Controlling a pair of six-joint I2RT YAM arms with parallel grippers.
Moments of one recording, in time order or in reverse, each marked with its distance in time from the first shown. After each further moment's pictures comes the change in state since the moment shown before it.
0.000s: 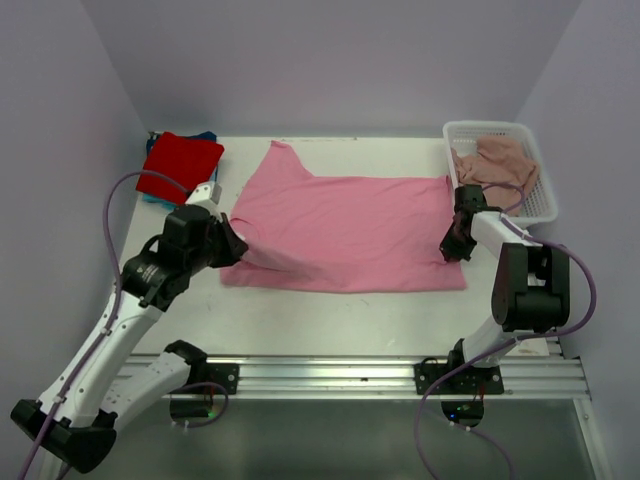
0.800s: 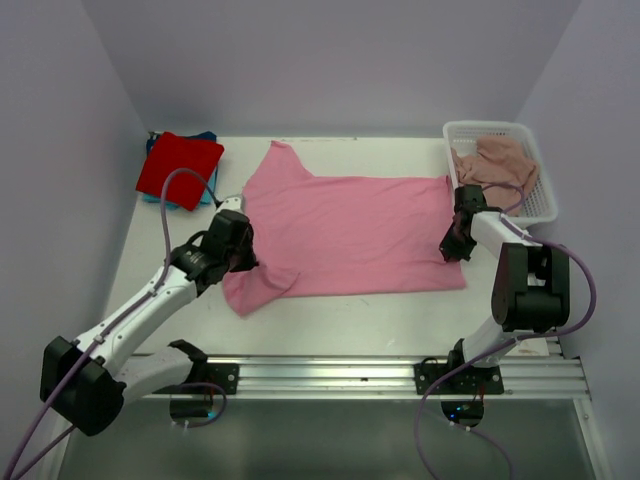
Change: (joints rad) left arm -0.074 0.187 -0.172 0.166 -0.163 -0.024; right arm 0.000 0.000 -0.002 0.005 -0.003 0.000
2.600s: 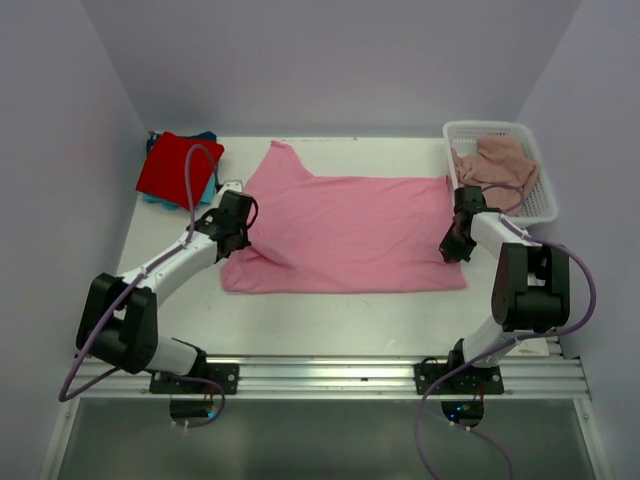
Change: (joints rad) left arm 0.149 0.357 0.078 0.190 -0.208 0.195; right arm 0.000 0.000 -0.008 0.006 0.001 0.000
